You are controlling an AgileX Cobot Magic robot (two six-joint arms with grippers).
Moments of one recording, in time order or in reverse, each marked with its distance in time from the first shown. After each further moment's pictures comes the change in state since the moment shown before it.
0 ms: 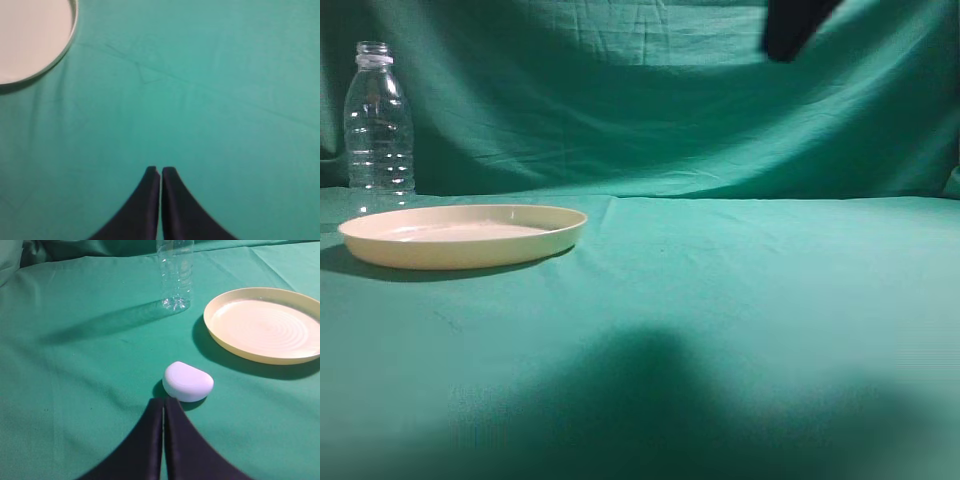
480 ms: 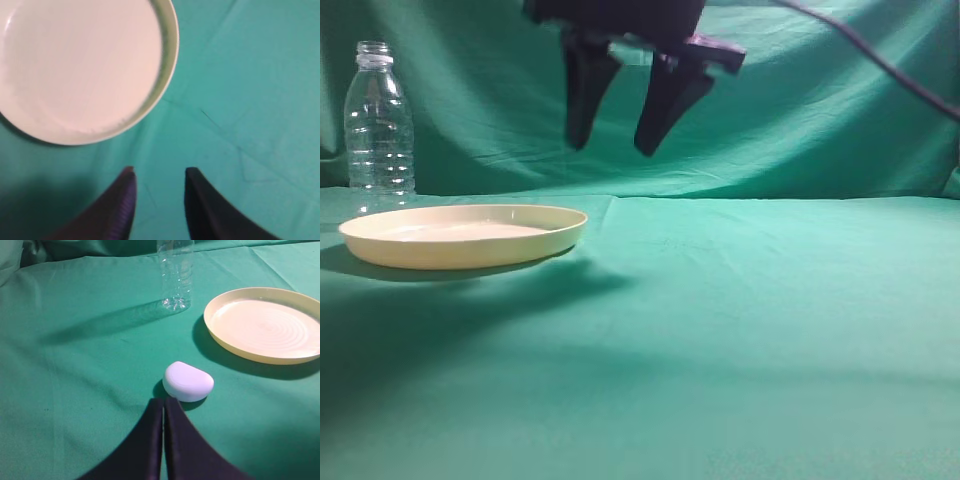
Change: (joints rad) left arm 0.000 0.000 0.000 0.000 0.000 0.000; right arm 0.169 0.481 -0.434 0.023 0.010 -0.026
